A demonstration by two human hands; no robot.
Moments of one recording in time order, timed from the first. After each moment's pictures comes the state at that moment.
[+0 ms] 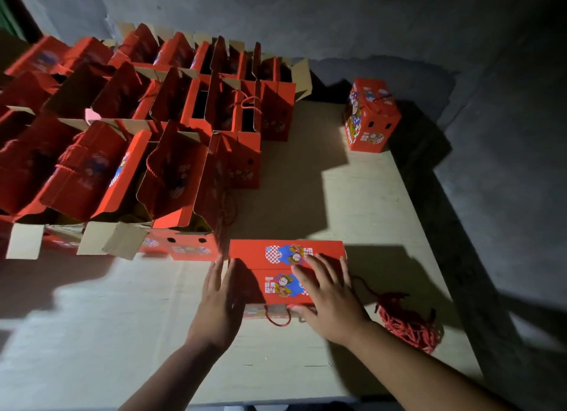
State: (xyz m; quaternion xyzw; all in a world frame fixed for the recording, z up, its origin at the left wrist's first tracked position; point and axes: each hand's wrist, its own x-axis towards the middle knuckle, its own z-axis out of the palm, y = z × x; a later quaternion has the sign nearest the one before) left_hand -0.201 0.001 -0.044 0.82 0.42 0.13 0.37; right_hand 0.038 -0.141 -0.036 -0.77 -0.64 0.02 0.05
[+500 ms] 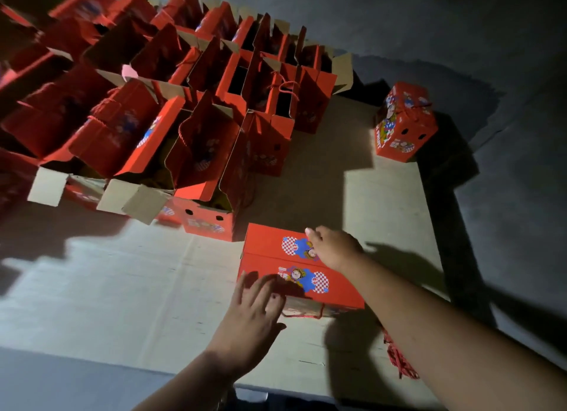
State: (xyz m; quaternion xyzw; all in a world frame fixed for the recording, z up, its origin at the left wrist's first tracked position) left_hand -0.190 -0.054 -0.063 0.96 0.25 0.13 0.09; right_hand 0.080 -0.012 -0.009 -0.86 -0.45 0.22 -0.05
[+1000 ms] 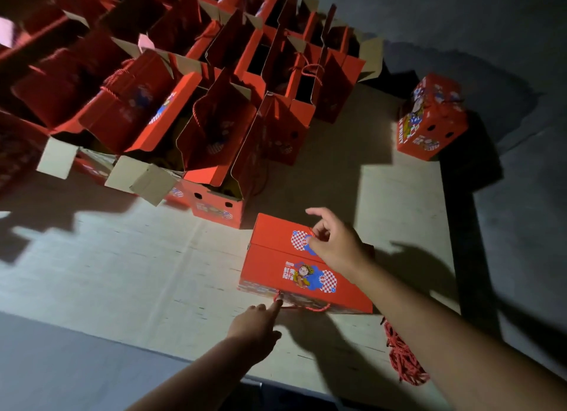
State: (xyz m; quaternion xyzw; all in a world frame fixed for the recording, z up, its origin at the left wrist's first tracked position) left_hand -0.167 -0.067 -0.124 0.83 0.40 -0.19 0.33; right_hand 0.058 -0.023 0.007 -0.77 -0.51 0.31 0.23
